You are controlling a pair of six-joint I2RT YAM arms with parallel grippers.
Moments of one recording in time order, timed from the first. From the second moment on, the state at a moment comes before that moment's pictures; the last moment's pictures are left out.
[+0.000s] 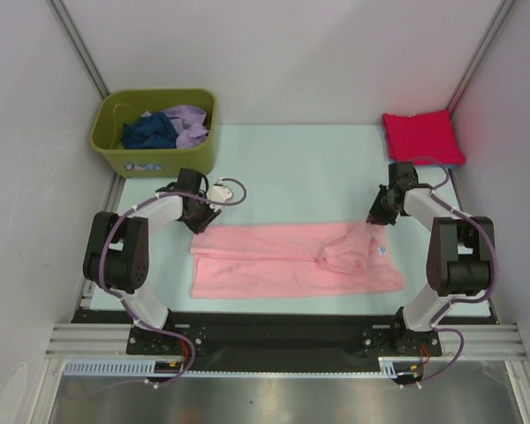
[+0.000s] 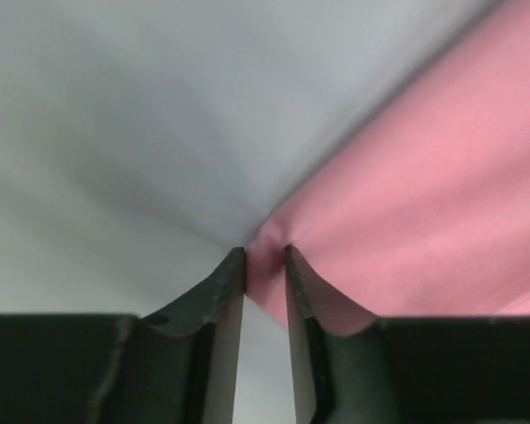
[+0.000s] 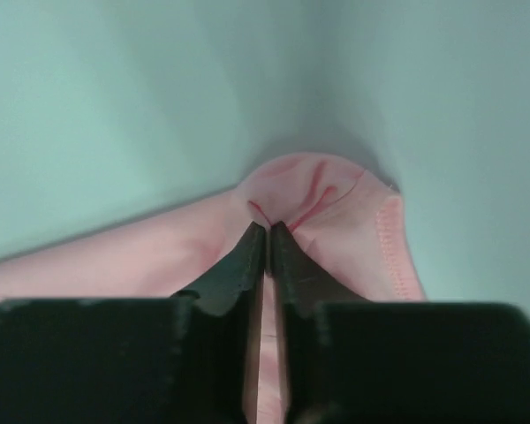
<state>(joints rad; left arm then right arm) -0.18 1.70 1.00 -0.46 0.11 0.65 0.01 1.66 1.03 -0.47 -0.09 0.48</state>
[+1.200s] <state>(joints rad) -0.18 1.66 1.01 -0.53 0.16 0.72 -0.06 0.95 0.54 -0.88 0.15 0.98</state>
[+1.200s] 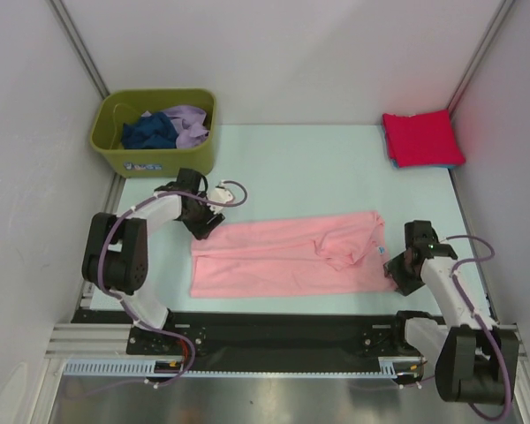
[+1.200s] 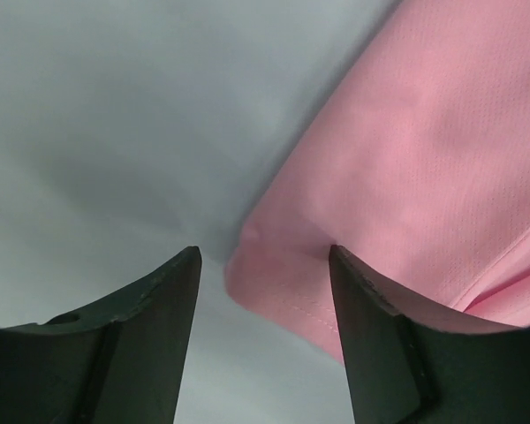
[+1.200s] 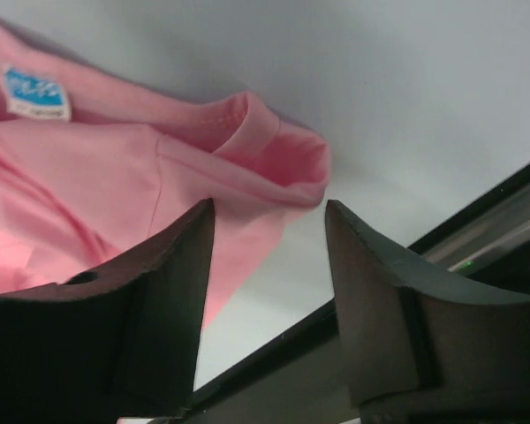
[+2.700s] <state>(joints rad) -0.78 1.63 0.91 -0.67 0.59 0.47 0.13 2.64 2.41 -0.53 -0.07 0.59</state>
